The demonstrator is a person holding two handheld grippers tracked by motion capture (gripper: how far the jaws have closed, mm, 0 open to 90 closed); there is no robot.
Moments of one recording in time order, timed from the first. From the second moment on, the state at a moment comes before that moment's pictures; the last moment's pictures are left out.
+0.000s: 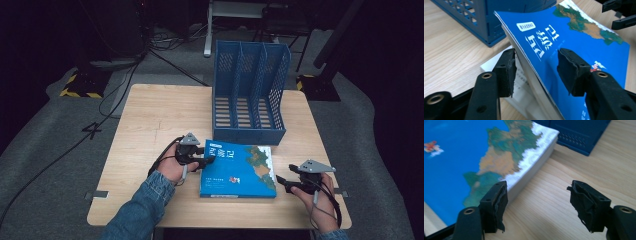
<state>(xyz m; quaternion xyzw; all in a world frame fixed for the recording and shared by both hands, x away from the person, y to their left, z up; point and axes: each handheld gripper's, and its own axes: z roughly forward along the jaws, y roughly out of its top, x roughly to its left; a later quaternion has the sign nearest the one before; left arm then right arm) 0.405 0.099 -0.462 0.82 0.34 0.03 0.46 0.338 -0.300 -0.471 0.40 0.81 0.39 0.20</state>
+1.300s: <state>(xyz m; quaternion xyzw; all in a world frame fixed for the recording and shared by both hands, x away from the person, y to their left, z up) 0.393 0.097 -0.446 0.79 0.36 -0.02 0.50 0.322 -0.135 -0.466 0.21 0.87 0.42 0.13</state>
